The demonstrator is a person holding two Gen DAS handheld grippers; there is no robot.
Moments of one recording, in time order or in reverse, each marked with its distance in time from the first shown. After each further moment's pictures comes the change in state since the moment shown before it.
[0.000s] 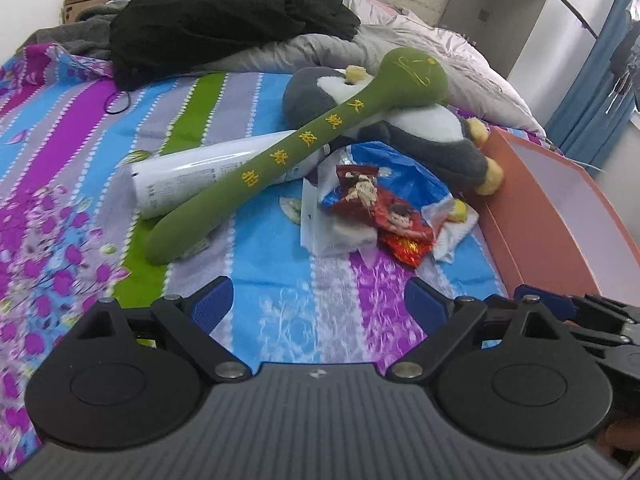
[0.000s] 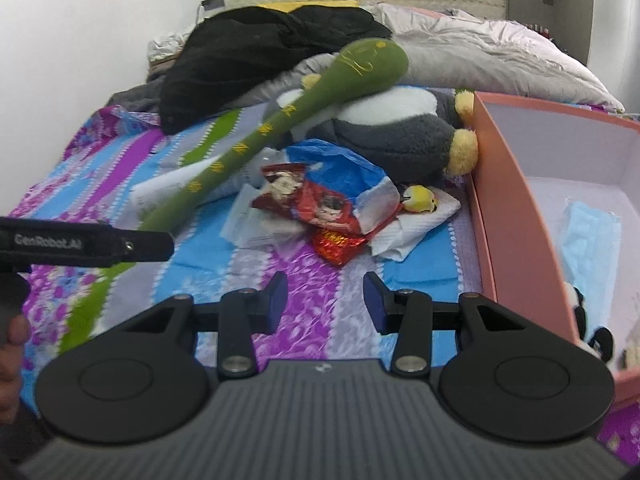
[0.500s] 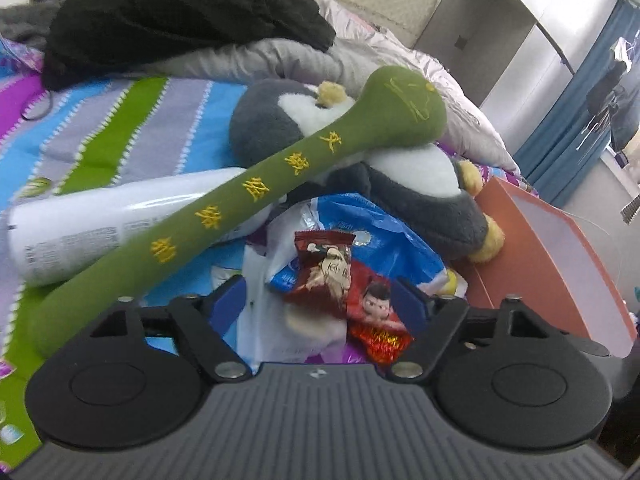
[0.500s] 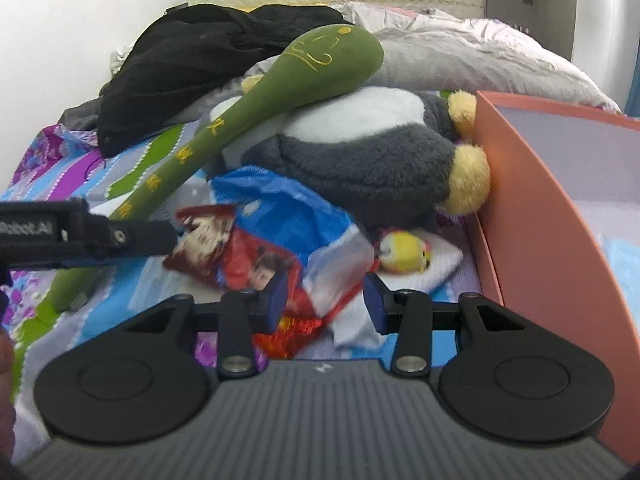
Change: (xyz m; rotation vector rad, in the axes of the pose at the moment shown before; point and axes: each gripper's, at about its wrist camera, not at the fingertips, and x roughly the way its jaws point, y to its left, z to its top) left arm 0.104 -0.001 0.054 -0.066 -0.055 -0.160; right arm 0.096 -0.024 0.036 0.018 -0.042 -0.081
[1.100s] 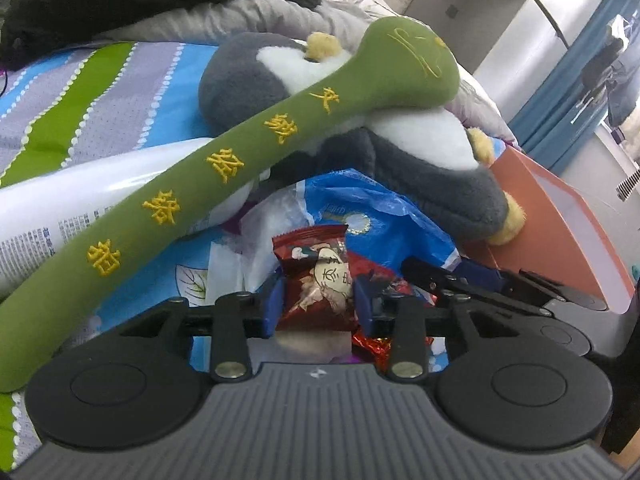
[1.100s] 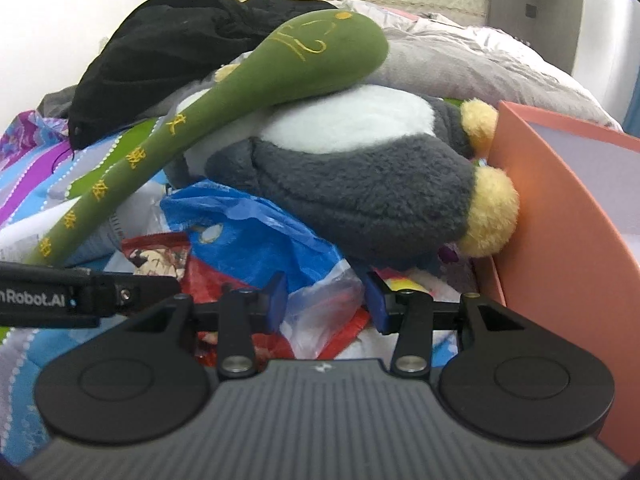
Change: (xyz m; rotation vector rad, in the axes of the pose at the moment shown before) left arm 0.057 0.001 0.007 0.024 0.095 -0.041; right arm 0.047 -0.003 0.014 -0.060 0.001 -0.044
